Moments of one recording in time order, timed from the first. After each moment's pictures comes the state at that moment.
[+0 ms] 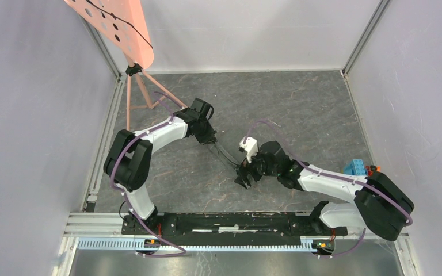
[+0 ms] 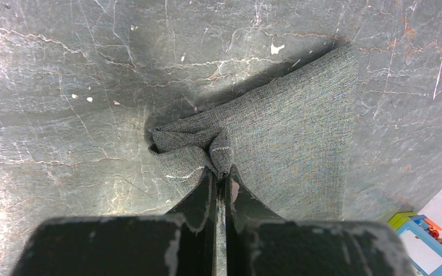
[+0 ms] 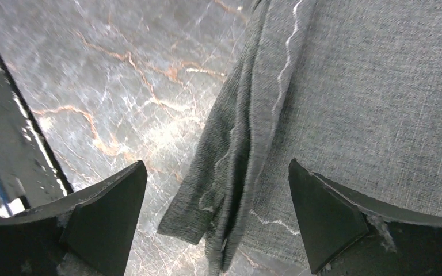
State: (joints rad) left arm -0.51 1.76 1.17 -0.46 0.03 -1.01; right arm 0.78 1.25 0.50 0.15 -0.30 0.05
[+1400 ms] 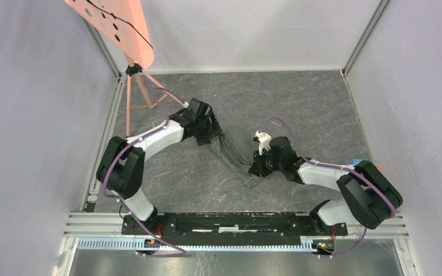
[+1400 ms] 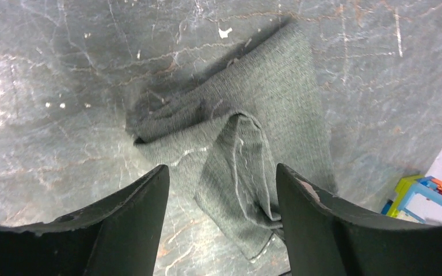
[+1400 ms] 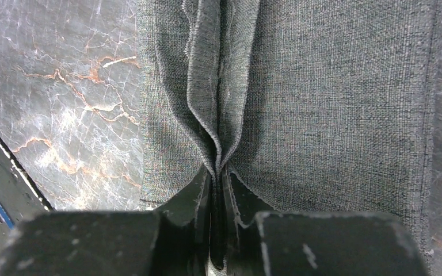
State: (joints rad) left arm -0.53 1.71 1.13 -0.38 0.08 -0.89; right arm 0.61 1.38 0.44 0.20 -0.35 0.24
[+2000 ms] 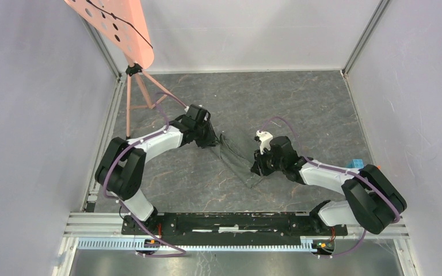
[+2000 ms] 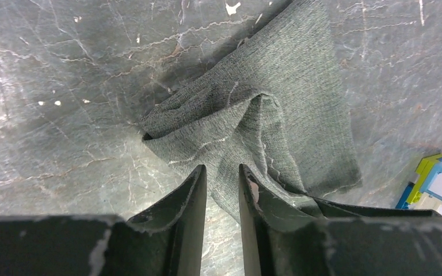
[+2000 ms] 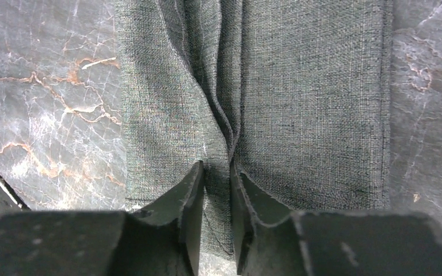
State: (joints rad) left arm -0.53 1.64 1.01 -0.29 0.12 -0.82; right arm 0.61 1.34 0.45 0.13 -0.28 0.21
